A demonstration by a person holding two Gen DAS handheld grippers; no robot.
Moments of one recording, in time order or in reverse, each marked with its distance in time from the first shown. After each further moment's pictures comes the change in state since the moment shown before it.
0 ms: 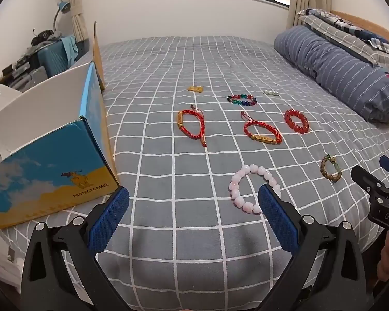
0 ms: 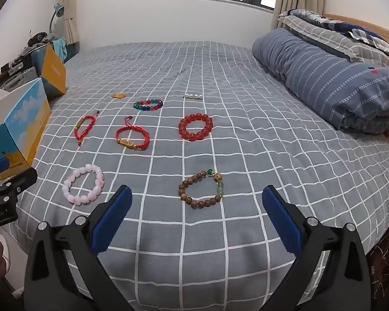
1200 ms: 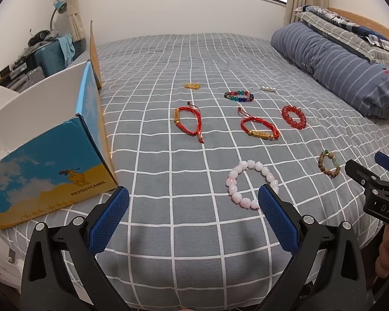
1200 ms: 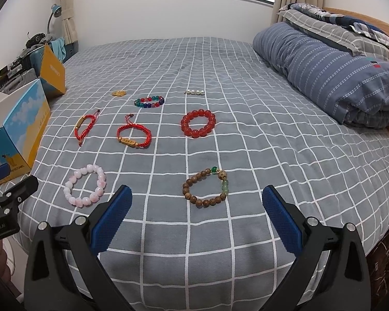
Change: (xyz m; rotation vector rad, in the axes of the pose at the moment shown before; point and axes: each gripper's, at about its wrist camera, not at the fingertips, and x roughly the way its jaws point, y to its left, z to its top) left arm 0.001 -0.005 -0.002 0.016 0.013 -0.009; right arm 0.006 0.002 0.003 0.026 0.024 0.014
